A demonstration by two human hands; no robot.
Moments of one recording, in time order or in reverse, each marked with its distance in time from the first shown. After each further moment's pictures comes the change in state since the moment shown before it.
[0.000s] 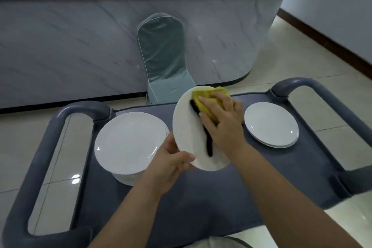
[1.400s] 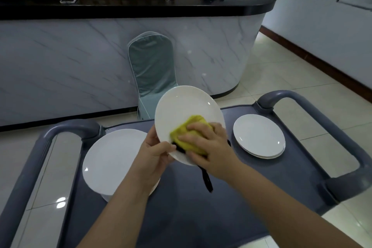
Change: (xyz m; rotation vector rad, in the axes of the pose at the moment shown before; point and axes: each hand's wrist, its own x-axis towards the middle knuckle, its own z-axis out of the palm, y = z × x) left_hand 0.032 0.034 0.001 -0.044 -0.018 0.118; right_hand -0.019 0.003 -0.017 0.067 -0.147 -0.309
